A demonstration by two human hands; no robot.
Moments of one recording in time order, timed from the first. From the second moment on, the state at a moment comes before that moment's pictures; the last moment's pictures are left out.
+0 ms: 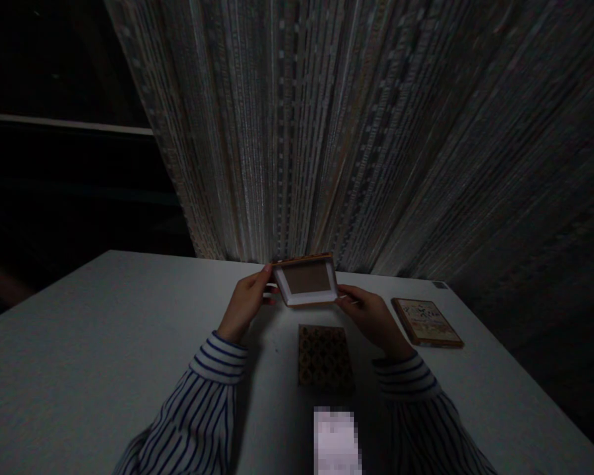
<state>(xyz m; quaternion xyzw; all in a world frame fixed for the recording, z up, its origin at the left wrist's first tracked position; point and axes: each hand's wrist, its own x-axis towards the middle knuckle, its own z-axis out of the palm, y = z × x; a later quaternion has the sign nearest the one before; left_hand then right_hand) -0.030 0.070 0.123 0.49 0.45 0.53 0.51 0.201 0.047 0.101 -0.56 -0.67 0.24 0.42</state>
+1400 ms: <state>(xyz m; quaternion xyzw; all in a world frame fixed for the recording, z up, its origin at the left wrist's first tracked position) -0.042 0.066 0.128 0.58 0.39 0.44 0.56 0.203 0.050 0.105 -0.53 -0.55 0.29 0.57</state>
